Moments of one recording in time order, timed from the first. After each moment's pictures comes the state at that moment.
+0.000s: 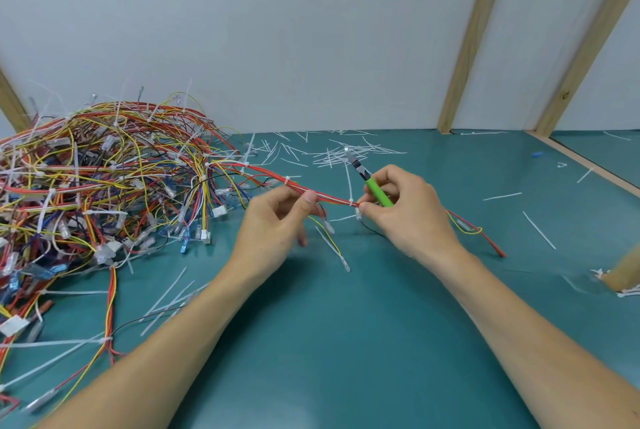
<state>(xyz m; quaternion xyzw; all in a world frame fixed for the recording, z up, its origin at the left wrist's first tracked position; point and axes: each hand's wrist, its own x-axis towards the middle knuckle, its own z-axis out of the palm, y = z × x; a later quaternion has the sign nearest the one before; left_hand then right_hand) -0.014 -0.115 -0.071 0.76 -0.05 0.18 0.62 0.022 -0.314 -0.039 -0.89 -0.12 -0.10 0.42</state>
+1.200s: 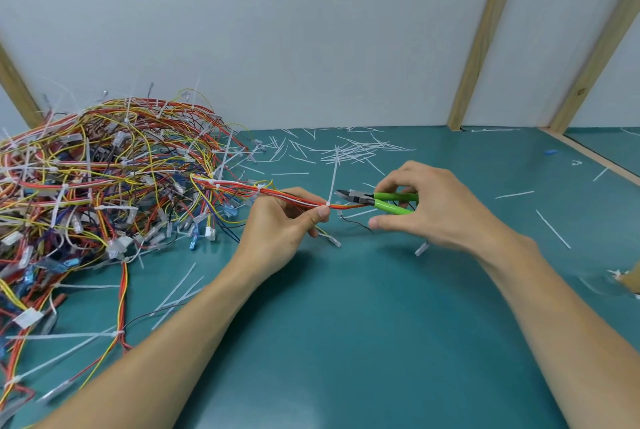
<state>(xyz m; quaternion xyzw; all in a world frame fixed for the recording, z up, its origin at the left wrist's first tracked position) -0.013 -0.108 -0.073 0.79 -0.04 0.15 0.60 0.037 -0.343 -0.024 -0.92 -0.25 -0.05 0.28</state>
